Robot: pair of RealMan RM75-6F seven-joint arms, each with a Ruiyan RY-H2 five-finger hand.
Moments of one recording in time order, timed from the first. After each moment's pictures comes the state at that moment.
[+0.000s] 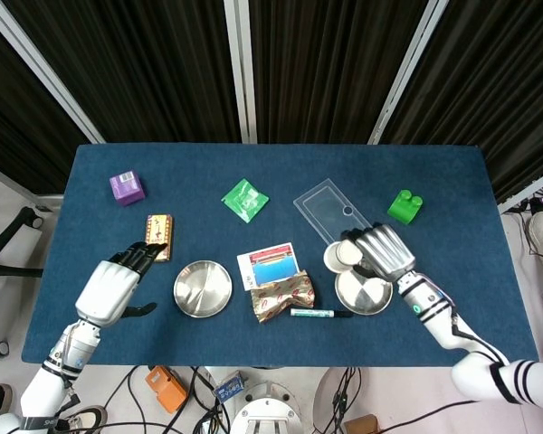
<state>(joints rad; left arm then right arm) -0.34 -1.19 0.00 -1.89 1.55 1.31 0.38 0.69 -1.28 -0.01 -1.58 -1.40 1.12 -0.22</state>
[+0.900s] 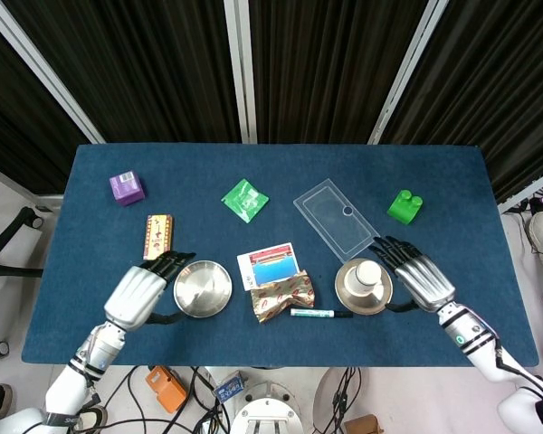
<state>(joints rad) -0.38 -1.28 -0.01 -1.91 1.57 1.23 0.31 0.52 -1.20 -0.11 -1.52 -1.58 1.22 0.03</state>
